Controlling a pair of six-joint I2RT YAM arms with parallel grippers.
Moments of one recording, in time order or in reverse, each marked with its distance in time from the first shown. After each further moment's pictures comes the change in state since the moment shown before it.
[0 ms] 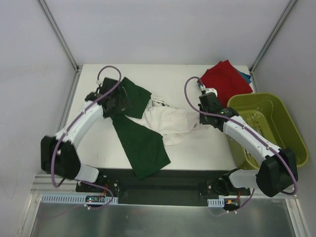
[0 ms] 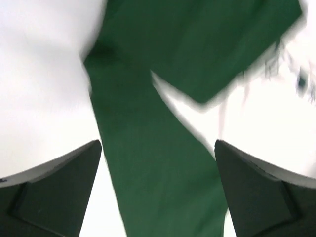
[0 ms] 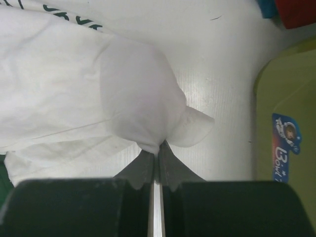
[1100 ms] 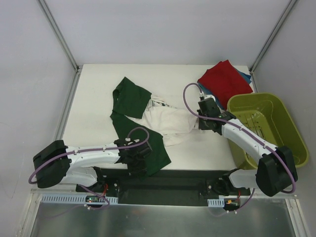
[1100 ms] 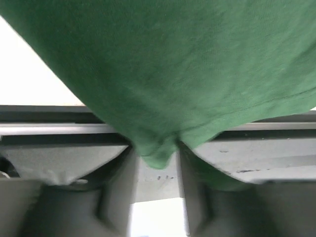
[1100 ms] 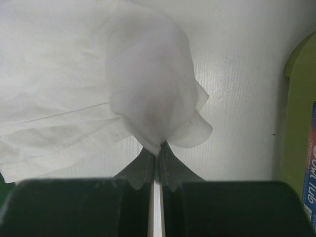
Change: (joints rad) left arm -0.856 -0.327 -0.719 0.019 0.197 -0.729; right arm -0.001 0.005 -0.118 0.066 -0.079 0.024
